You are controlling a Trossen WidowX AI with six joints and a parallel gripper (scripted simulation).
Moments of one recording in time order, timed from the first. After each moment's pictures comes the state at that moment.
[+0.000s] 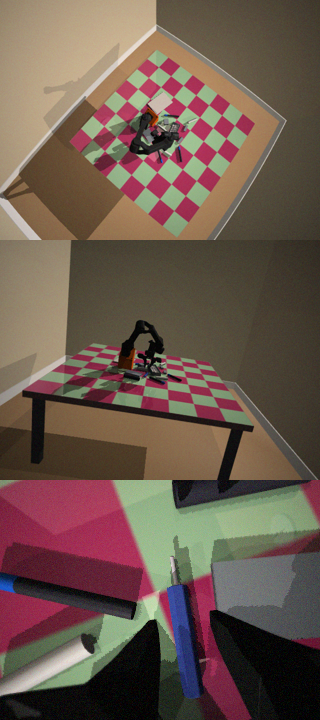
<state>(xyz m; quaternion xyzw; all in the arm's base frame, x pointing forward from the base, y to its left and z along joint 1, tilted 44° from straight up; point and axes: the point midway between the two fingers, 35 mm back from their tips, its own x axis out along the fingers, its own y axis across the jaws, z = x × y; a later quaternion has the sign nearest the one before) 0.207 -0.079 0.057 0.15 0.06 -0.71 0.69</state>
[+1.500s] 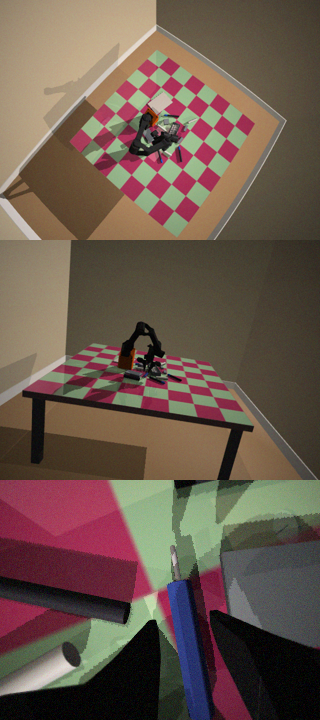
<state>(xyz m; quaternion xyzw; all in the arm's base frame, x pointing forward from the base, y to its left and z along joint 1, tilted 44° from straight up) 0.209 -0.104 0.035 0.16 0.05 -0.71 0.69</state>
